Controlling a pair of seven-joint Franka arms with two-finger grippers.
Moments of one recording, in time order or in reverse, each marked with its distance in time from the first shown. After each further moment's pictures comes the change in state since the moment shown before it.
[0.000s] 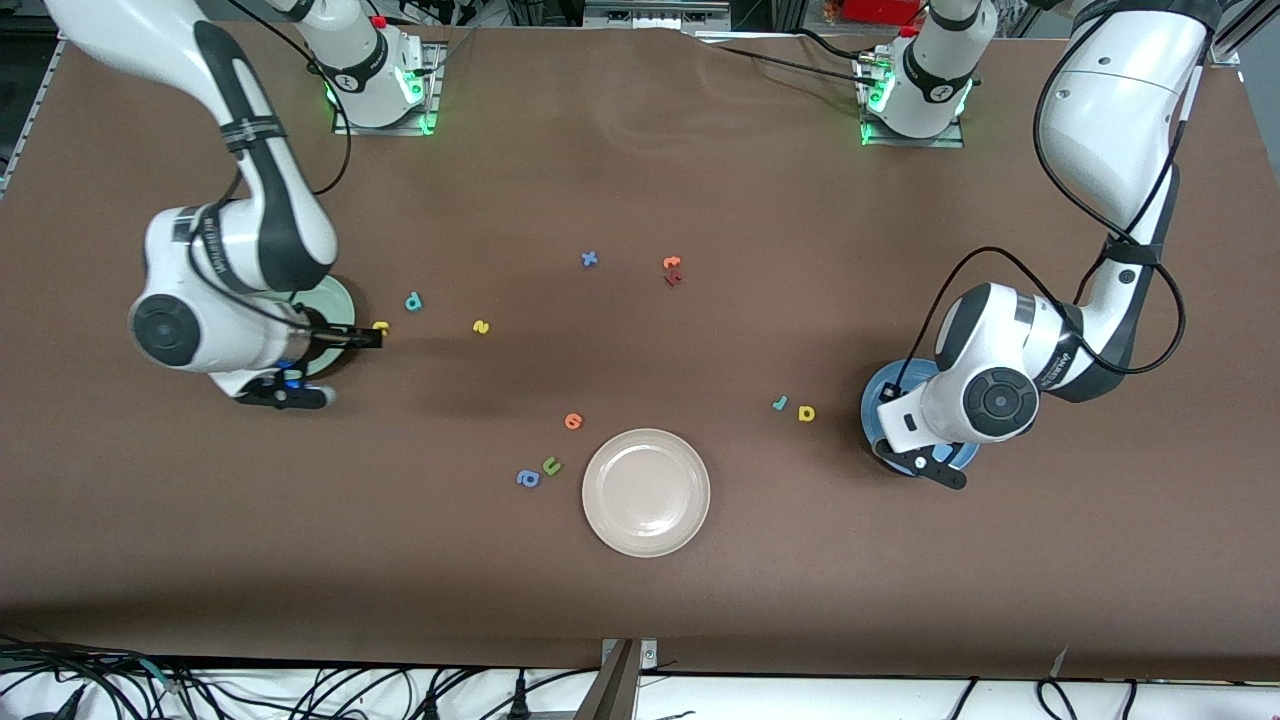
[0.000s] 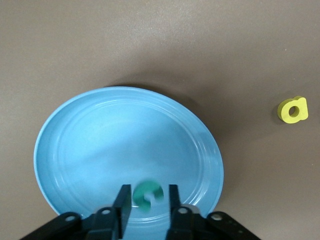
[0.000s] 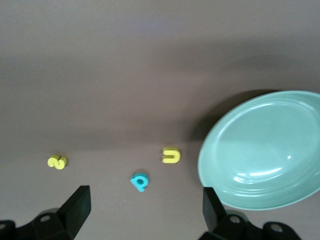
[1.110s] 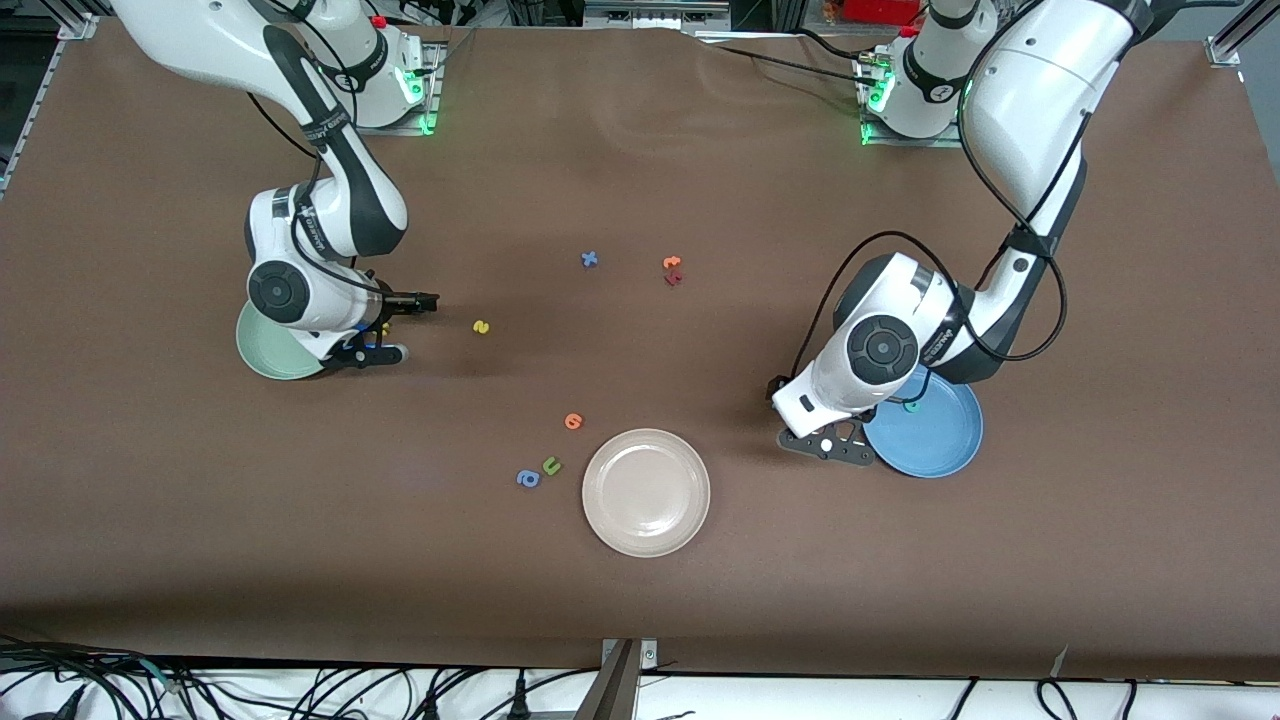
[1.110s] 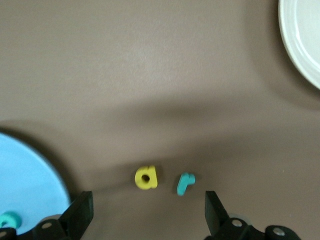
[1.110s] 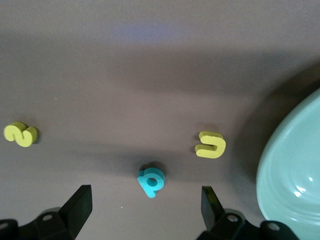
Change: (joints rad) left arm -0.123 0.027 -0.086 -0.003 -0.024 0.201 -0.400; right arm 0.015 -0.034 0.054 -0.331 -0.001 0.311 -0.081
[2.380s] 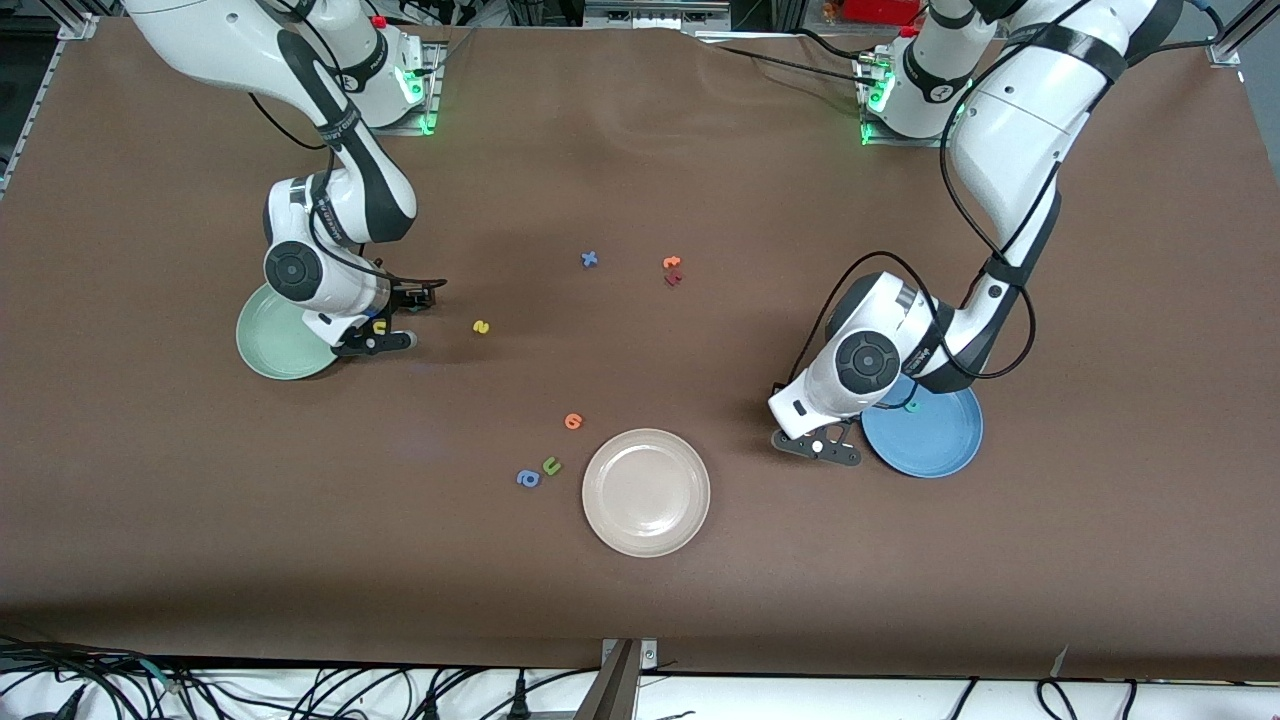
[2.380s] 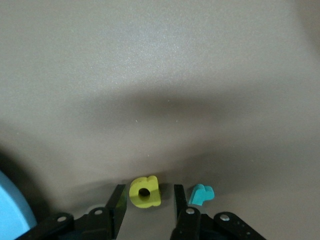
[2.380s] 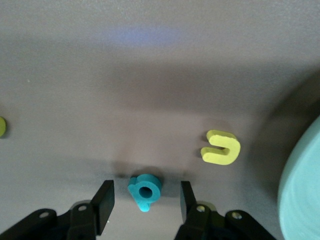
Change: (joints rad) left arm 0.002 0.068 0.016 -0.056 0.033 0.084 0.006; right arm 0.000 0.000 0.005 -0.107 0.000 0.152 -0.031
